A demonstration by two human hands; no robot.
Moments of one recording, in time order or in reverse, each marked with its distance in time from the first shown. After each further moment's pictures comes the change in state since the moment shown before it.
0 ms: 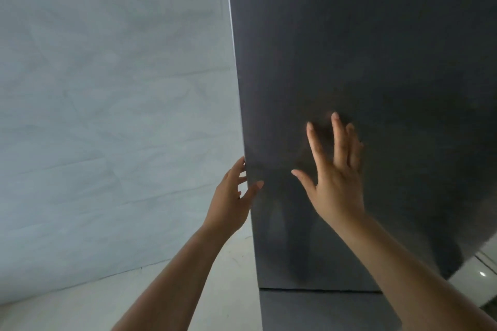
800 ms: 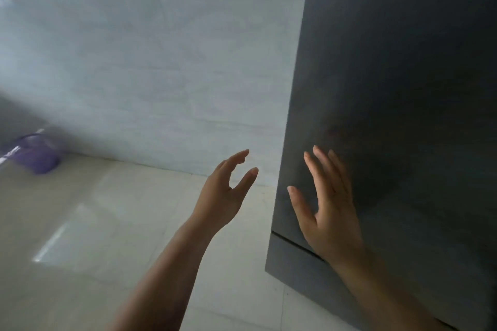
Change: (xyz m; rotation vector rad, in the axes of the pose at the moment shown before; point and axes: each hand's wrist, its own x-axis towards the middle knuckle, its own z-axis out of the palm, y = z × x) left_hand -0.098 -0.042 0.017 0.121 0.360 -0.366; right_hand -0.087 -0.017 0.016 0.736 -0.397 -0.188
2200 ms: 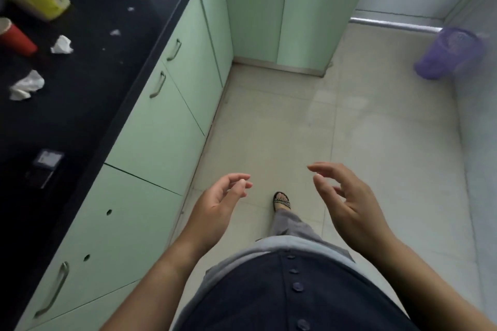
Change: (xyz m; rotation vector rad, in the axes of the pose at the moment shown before) left_hand -0.402 -0.337 -0.419 -0.570 1.326 -0.945; right_hand -0.153 -0.581 0.443 0.680 -1.613 -0.712
